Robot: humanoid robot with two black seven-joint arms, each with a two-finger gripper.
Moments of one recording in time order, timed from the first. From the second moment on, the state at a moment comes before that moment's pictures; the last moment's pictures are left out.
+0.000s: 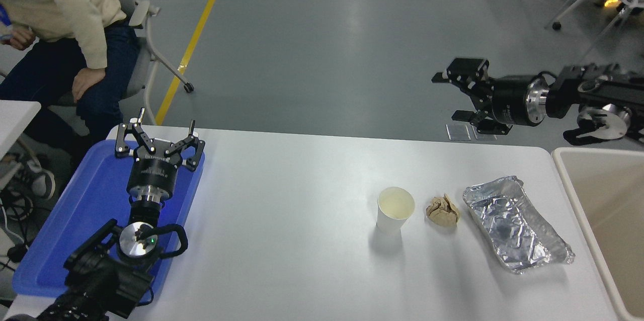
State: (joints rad) left arm -0.50 0.10 -1.16 -0.54 -0.09 -0.64 -0.36; right arm 1.61 -0.64 -0.74 1.14 -0.15 0.36 0.16
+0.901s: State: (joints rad) left arm -0.50 0.10 -1.16 -0.54 -0.09 -0.64 -0.36; right arm 2.11 -0.30 -1.27 1.52 -0.22 0.47 0.16
